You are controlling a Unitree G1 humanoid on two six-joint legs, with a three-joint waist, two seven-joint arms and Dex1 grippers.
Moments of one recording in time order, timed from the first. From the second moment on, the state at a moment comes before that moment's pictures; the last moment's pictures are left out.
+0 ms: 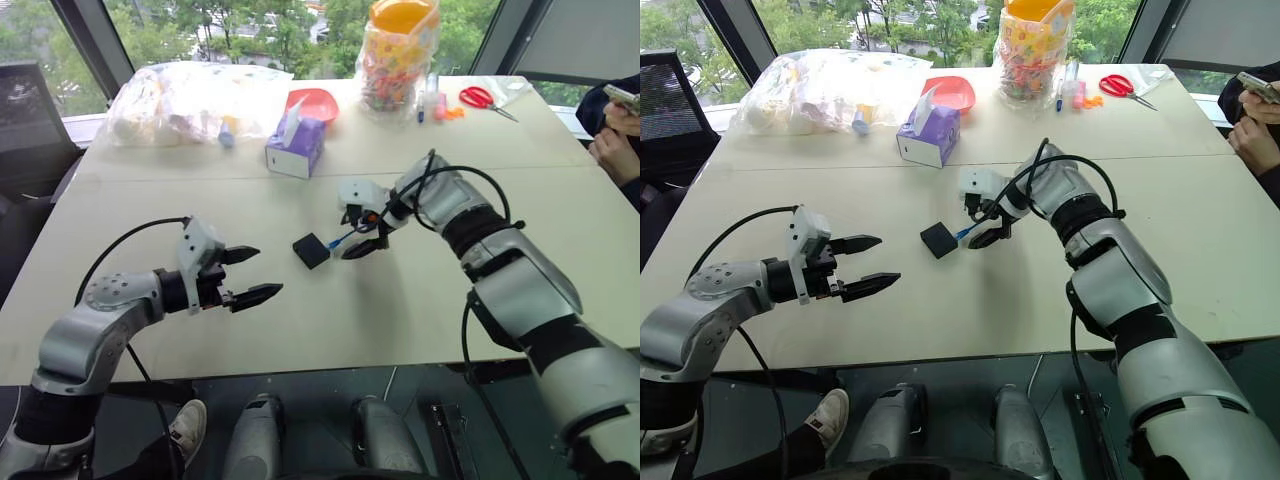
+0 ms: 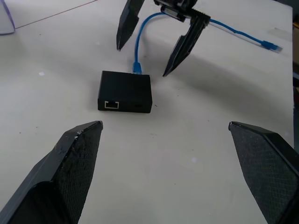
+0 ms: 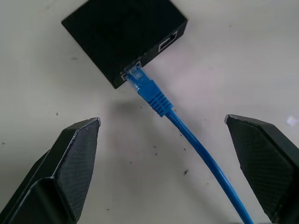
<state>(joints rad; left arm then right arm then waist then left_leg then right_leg) -0.15 0.71 0.10 -0.39 -0.59 0.66 -0.84 -1.28 -0.33 0.58 1.16 -0.15 0.08 1.30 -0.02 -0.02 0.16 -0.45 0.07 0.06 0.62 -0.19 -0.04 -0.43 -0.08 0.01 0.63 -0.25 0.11</state>
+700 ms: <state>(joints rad) -0.14 0.74 0.14 -0.40 -0.60 0.67 -0.82 -1.30 -0.22 0.46 1.24 -0.27 0.01 1.29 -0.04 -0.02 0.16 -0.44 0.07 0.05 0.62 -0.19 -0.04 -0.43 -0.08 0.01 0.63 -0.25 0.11</state>
